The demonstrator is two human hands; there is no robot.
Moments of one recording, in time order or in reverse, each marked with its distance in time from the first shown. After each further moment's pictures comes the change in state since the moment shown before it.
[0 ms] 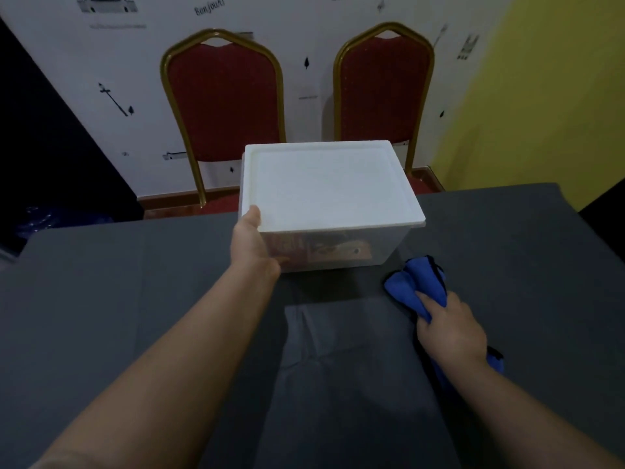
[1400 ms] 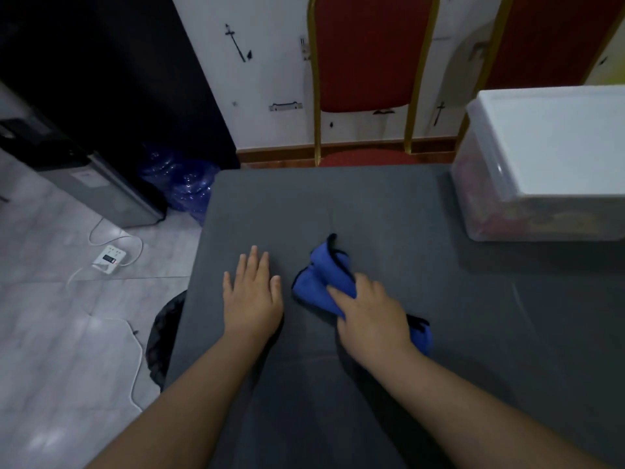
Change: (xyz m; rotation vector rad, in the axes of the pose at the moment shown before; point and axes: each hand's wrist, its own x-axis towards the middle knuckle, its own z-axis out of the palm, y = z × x) left_hand 0.039 0.121 -0.364 1.883 0.256 0.615; right_hand -0.151 -0.386 0.082 -0.050 -0.190 -0.589
